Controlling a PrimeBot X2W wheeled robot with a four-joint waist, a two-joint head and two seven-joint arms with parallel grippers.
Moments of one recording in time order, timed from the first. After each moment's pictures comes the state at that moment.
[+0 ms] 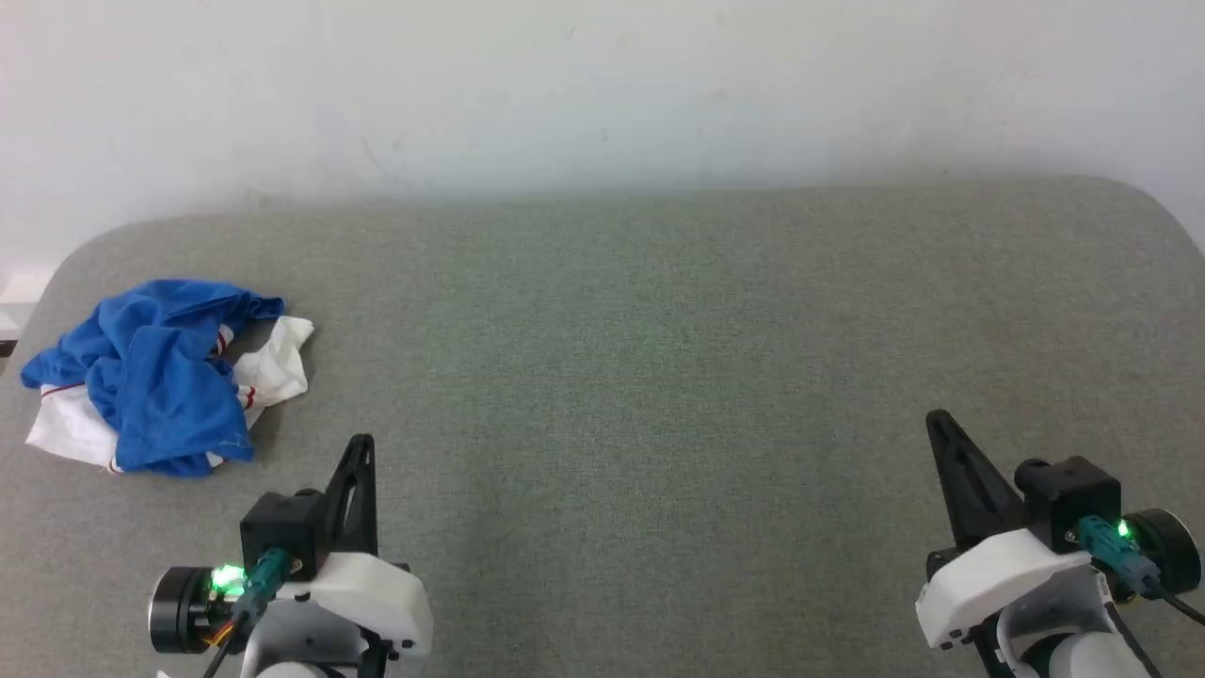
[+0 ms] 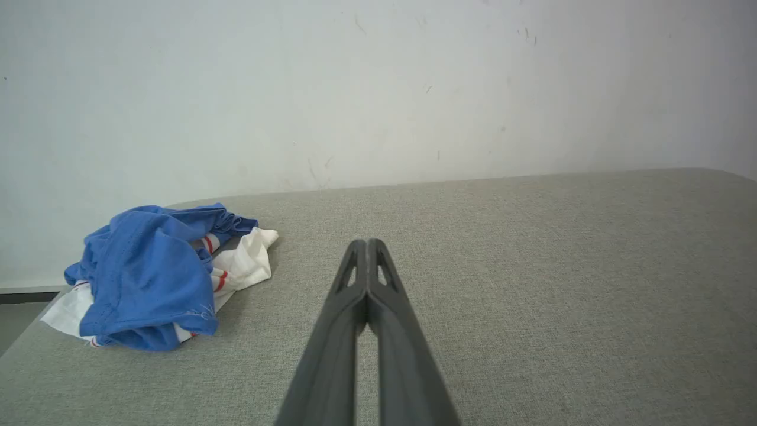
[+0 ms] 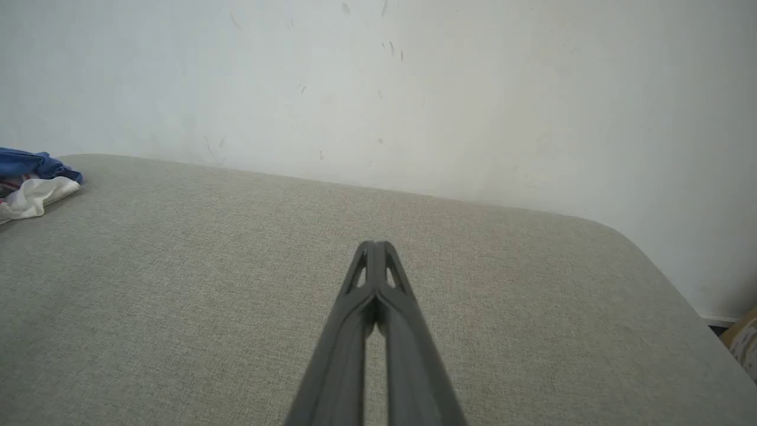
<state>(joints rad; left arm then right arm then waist) 0.01 0.06 0.00 0.00 0.00 0.01 0.00 0.01 -0.05 0.00 0.01 0.01 0.13 0.00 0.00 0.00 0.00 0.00</state>
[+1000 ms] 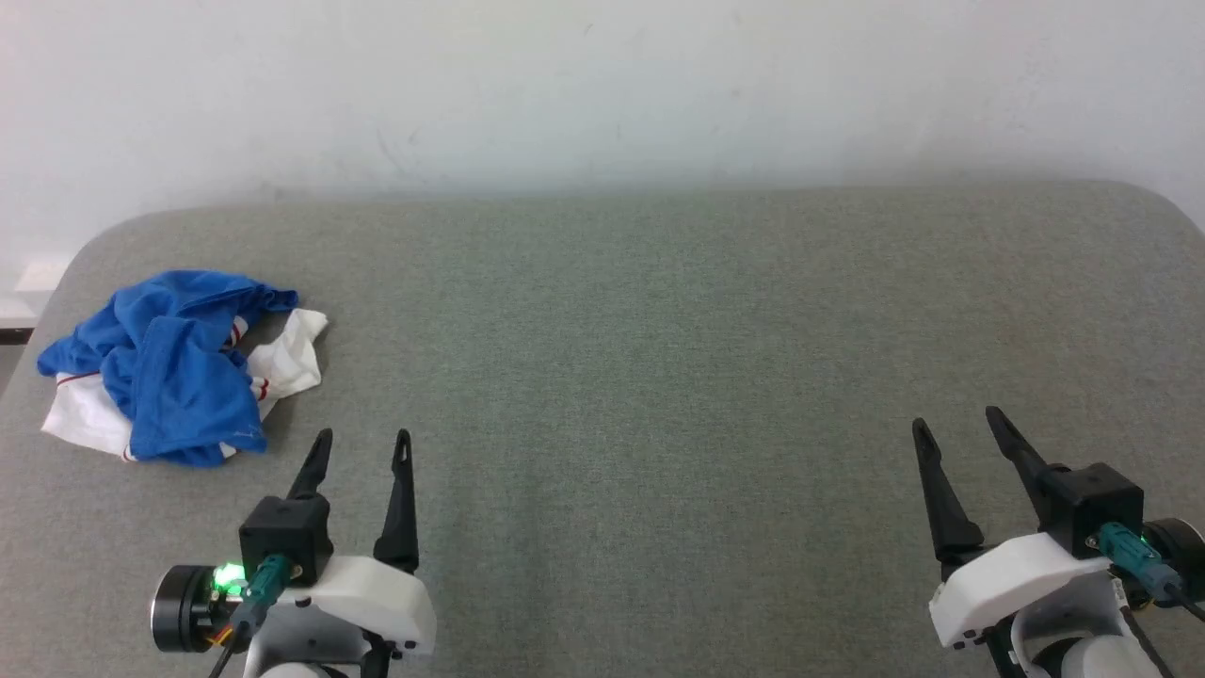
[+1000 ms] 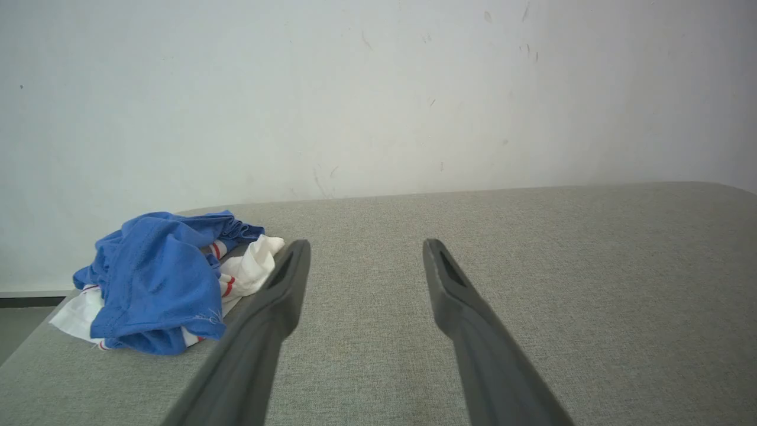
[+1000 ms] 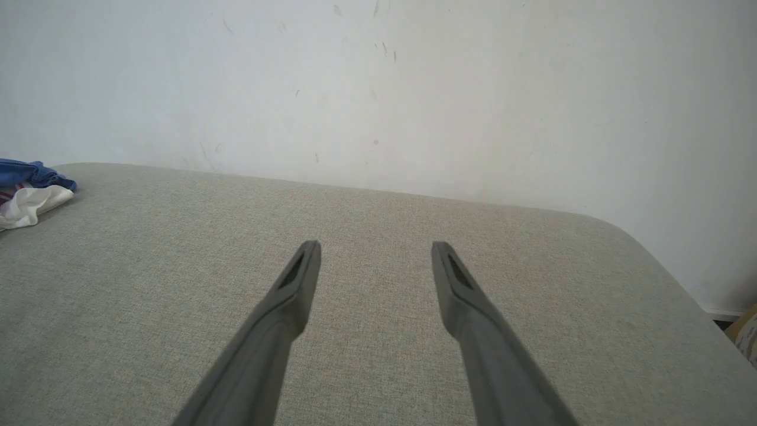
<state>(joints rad) 0.01 0.06 -0.01 -0.01 -0.01 0.01 -0.04 0.01 -0.06 -0.03 0.03 0.03 0.13 -0.04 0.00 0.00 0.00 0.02</state>
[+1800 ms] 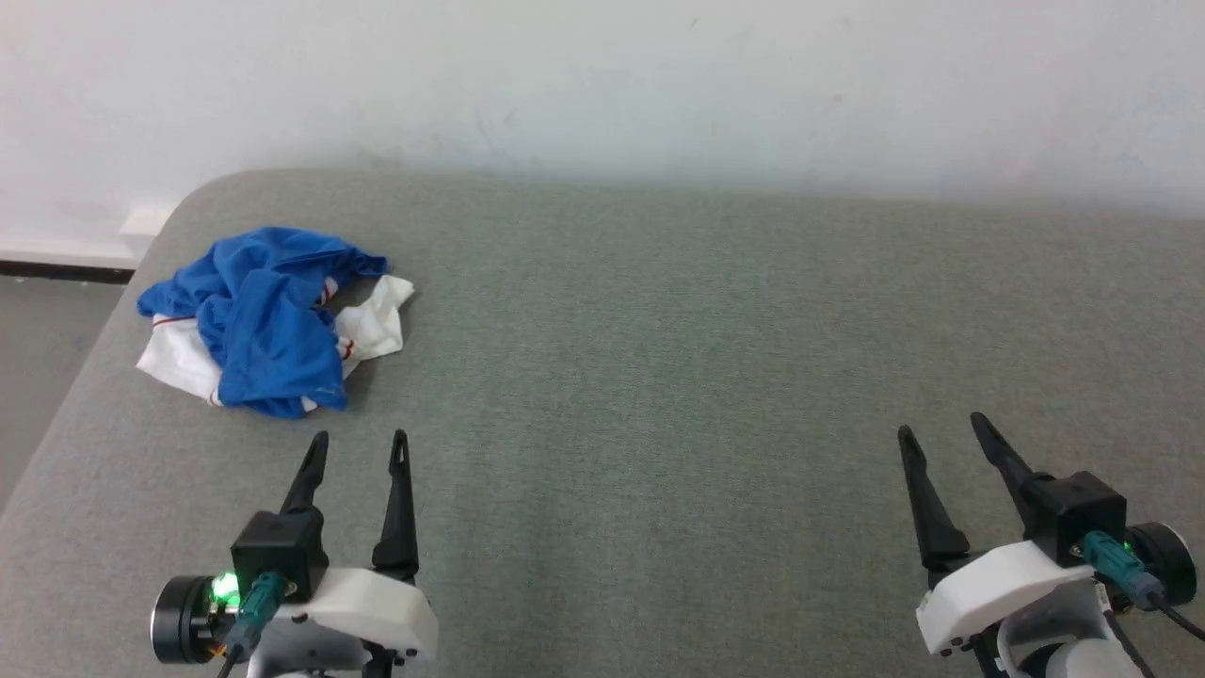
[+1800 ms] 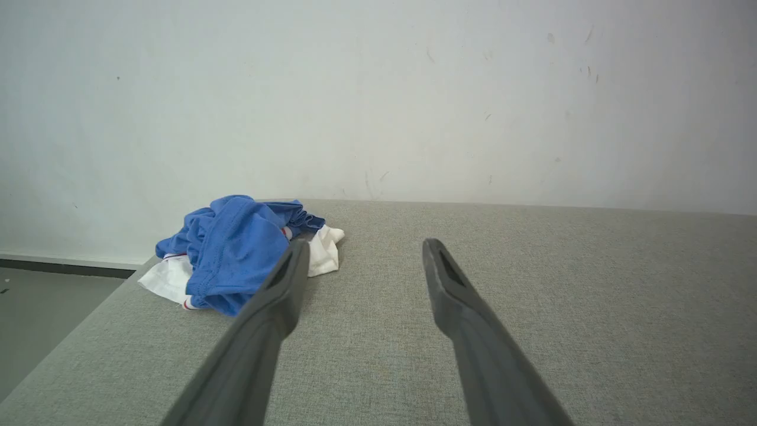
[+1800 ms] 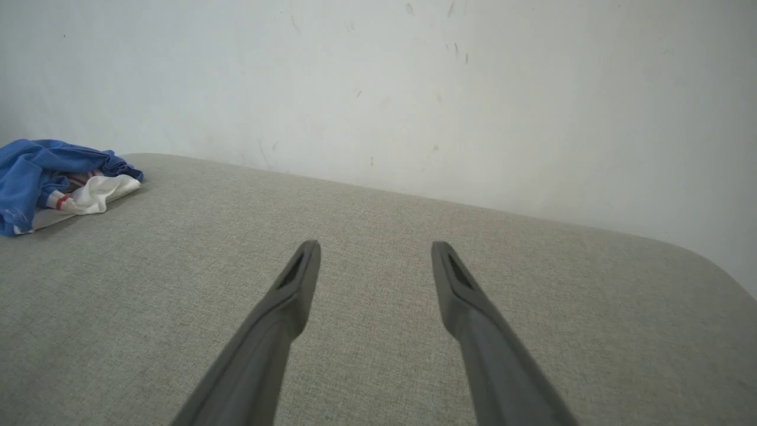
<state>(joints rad) 0.03 0.06 -0.02 -0.02 -0.04 0.03 -0.09 0.01 -0.06 -0.01 0.07 0.03 0.13 -0.08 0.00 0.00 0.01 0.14</state>
